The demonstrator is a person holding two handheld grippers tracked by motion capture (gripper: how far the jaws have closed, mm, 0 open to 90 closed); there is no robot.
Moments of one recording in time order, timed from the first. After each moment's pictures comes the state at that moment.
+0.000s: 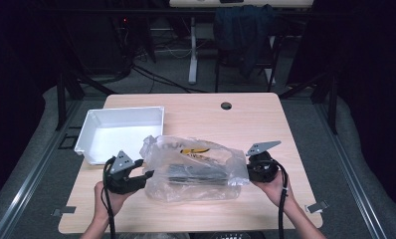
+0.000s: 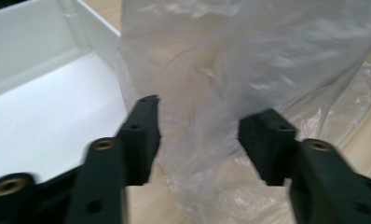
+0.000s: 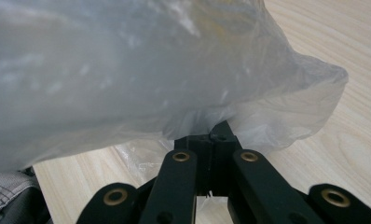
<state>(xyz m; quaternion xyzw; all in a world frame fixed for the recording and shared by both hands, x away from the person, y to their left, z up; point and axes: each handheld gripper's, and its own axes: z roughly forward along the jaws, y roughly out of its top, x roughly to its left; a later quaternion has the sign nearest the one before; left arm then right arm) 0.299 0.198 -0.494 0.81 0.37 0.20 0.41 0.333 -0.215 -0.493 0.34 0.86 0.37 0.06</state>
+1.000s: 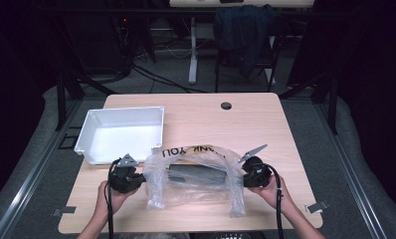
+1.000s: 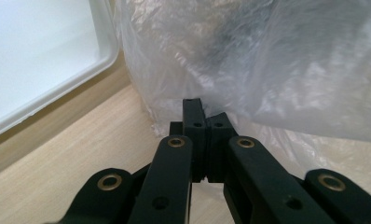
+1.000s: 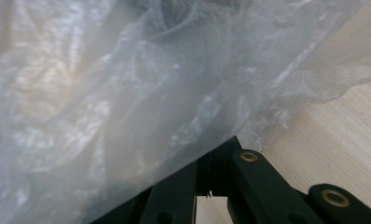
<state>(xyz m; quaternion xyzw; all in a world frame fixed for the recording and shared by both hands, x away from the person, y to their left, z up) 0.324 0.208 -0.535 0.84 0.40 0.08 0.35 0.343 -0.208 -0.531 0.36 0.89 0.28 -0.02</state>
